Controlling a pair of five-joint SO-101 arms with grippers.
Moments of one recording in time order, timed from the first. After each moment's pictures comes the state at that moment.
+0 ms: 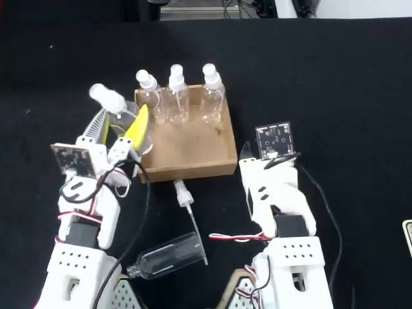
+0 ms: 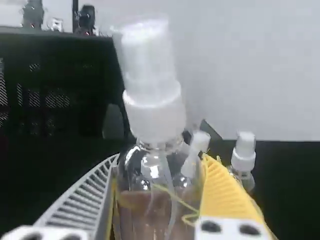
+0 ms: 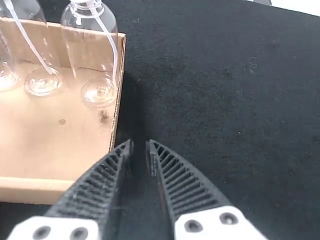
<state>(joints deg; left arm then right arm) 3.8 -77.2 85.3 -3.0 5.1 -2.5 -68.5 85.6 22.3 7.9</state>
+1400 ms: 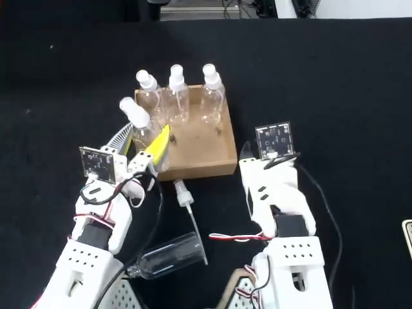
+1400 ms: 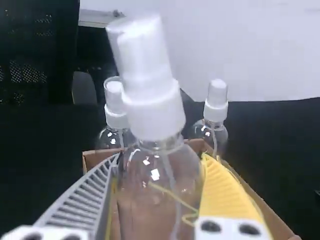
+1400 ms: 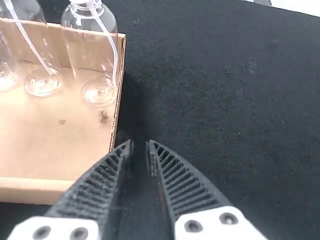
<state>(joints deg) 9.9 -73.6 92.7 -8.7 5.4 -2.5 -68.5 85.6 22.3 7.9</state>
